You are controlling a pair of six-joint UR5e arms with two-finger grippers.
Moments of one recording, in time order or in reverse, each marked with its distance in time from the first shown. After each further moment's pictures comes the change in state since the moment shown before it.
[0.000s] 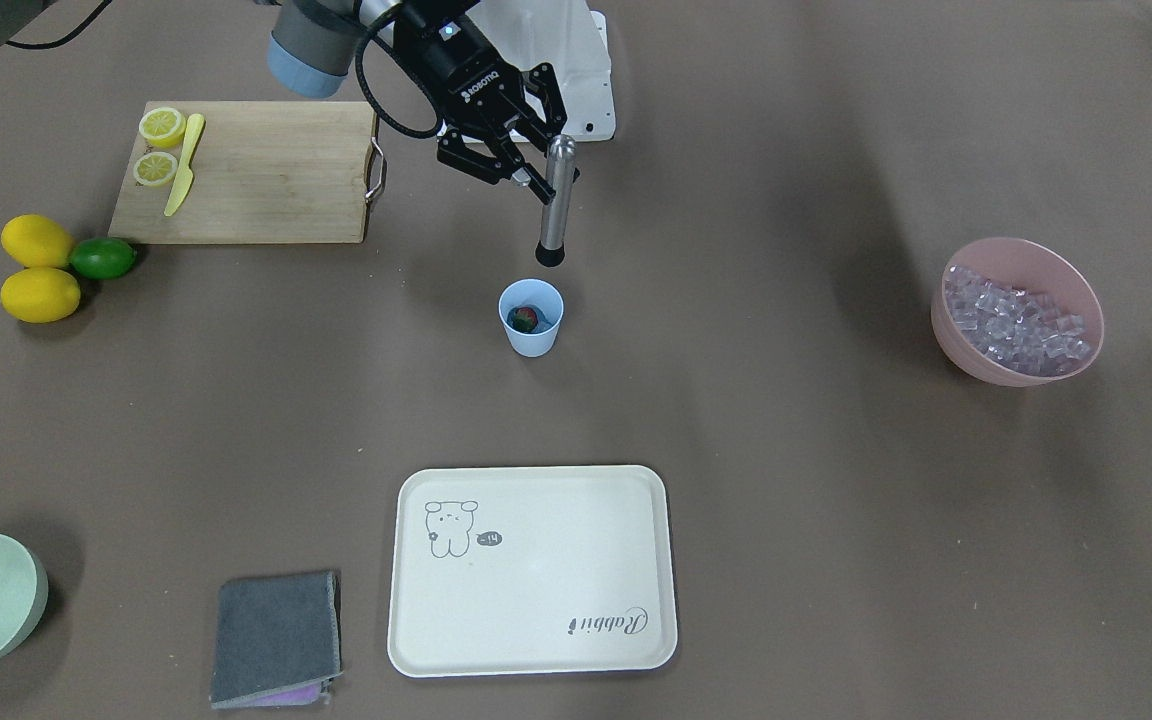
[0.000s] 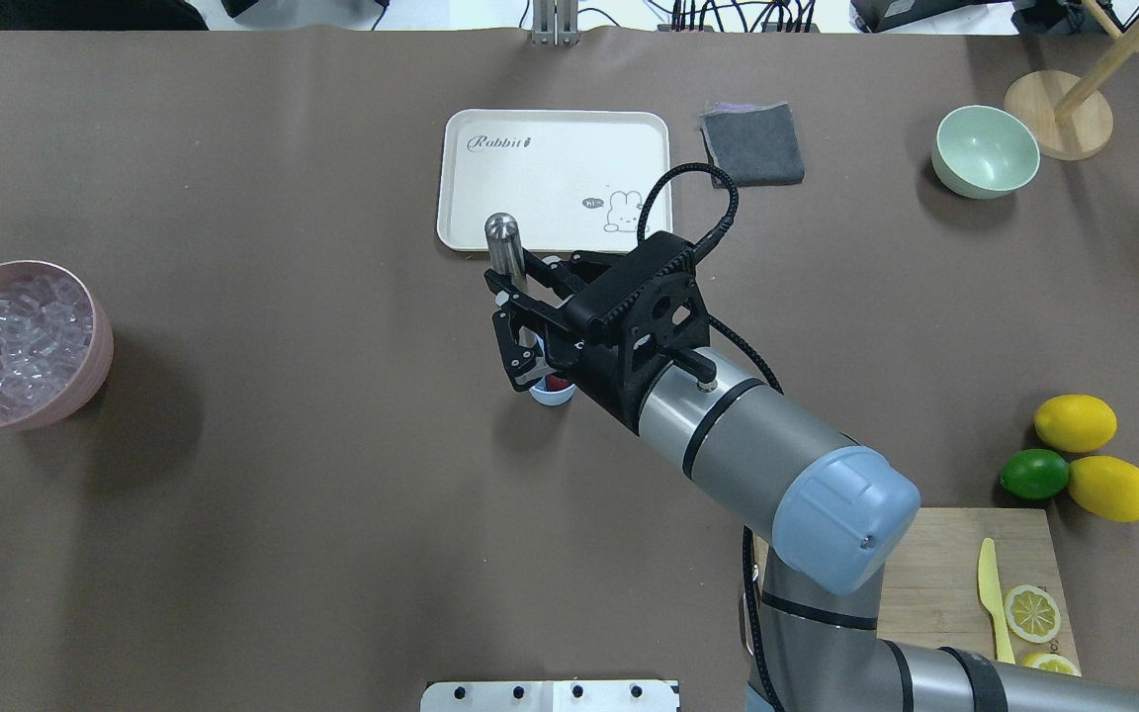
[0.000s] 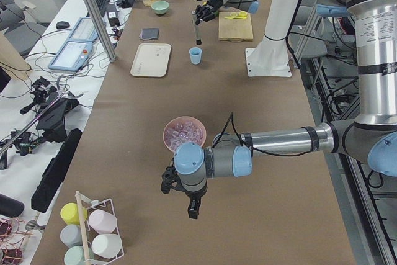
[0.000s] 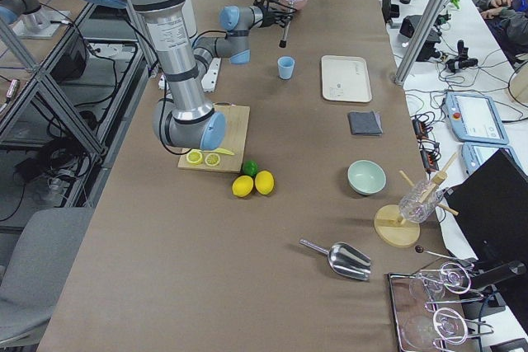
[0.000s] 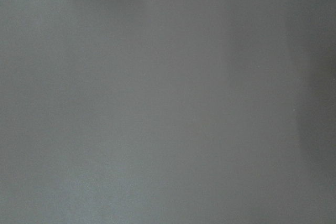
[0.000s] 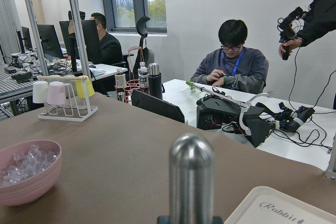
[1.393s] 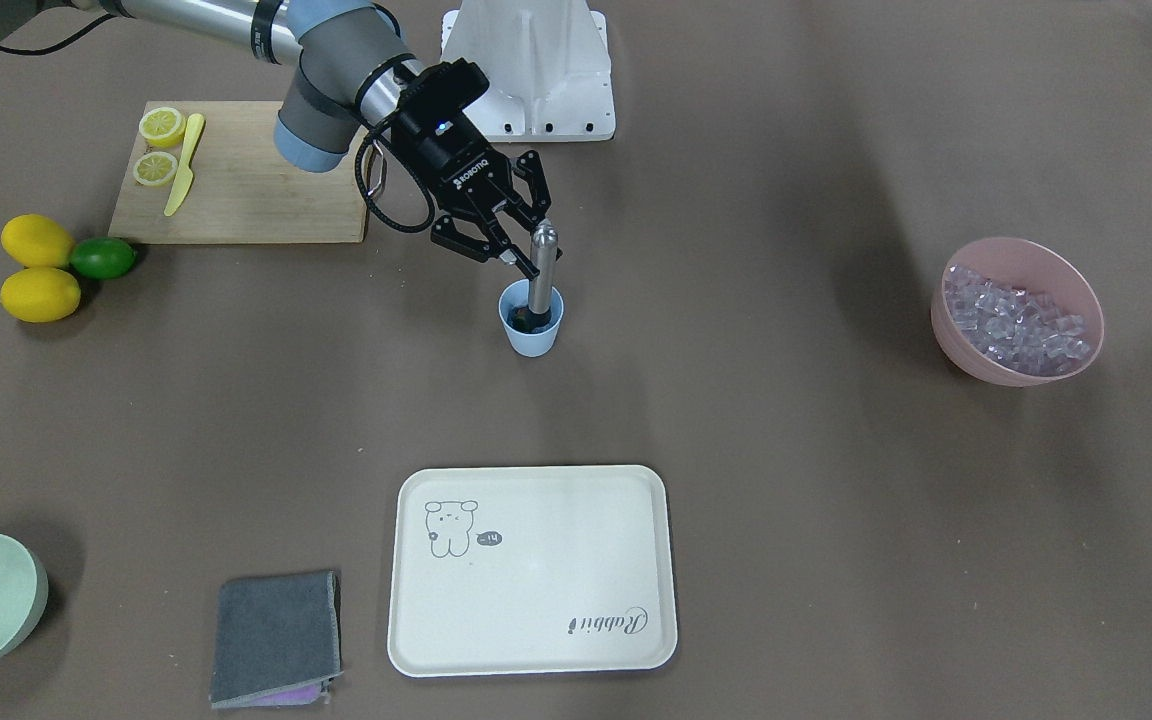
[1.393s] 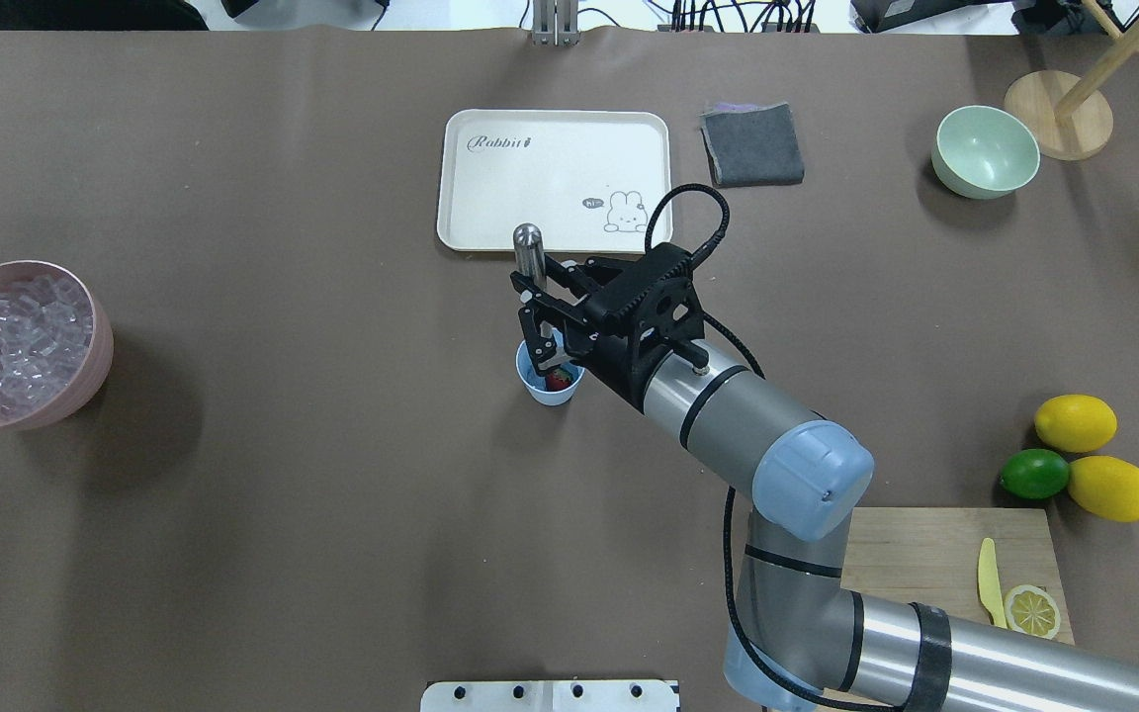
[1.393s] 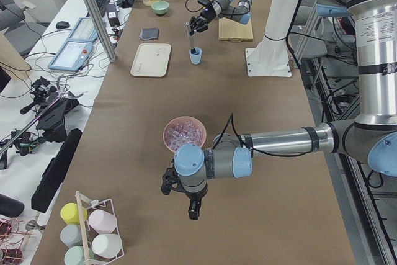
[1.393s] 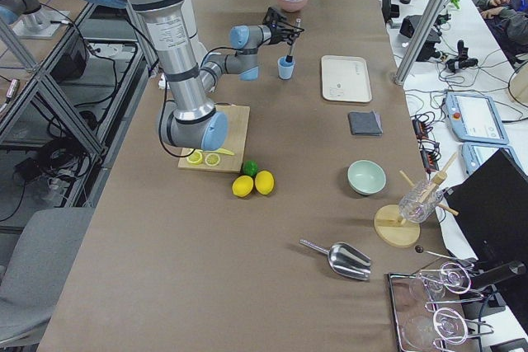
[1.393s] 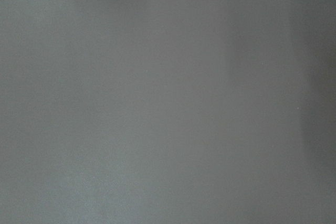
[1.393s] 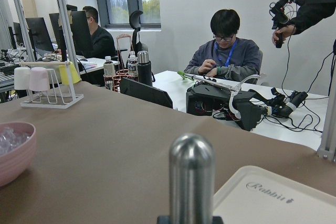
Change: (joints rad) left arm 0.000 0.000 0.009 -0.001 0.000 -0.001; right arm 0.049 0.013 -0.179 0.156 0.046 0.024
